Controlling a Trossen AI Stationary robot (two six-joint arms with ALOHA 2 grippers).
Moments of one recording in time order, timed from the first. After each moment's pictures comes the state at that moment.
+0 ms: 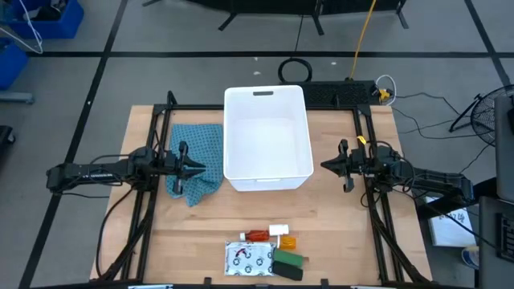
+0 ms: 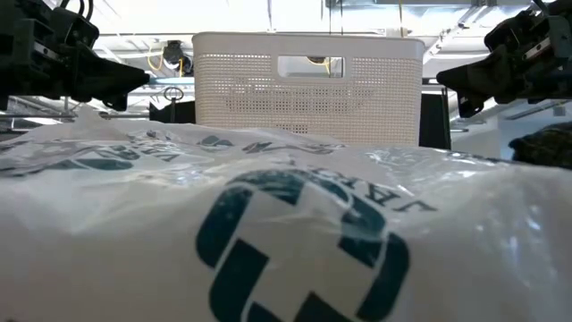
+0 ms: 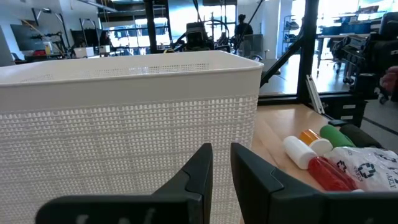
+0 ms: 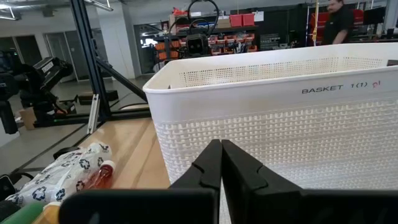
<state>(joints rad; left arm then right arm) 0.15 0.25 0.01 0.26 0.21 0.05 -0.24 0.11 0.01 0.14 -0.24 0.10</state>
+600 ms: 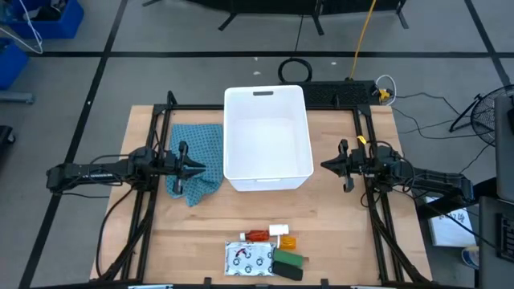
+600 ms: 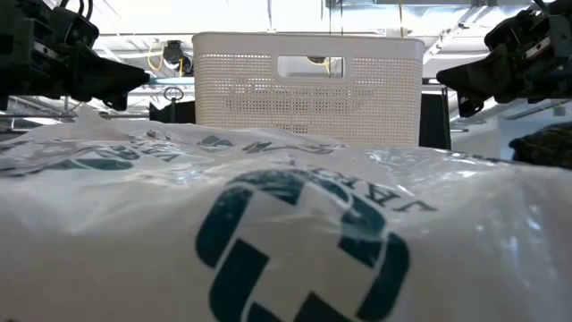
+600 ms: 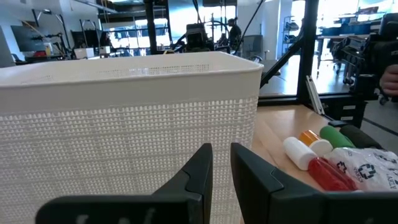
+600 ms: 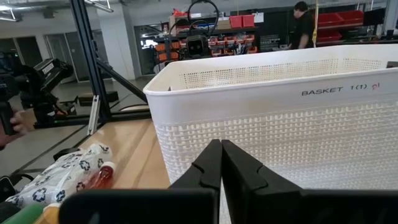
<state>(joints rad) 0.15 0.25 0.01 0.27 0.21 0.05 -0.24 0.11 0.01 0.14 -0.24 0.11</state>
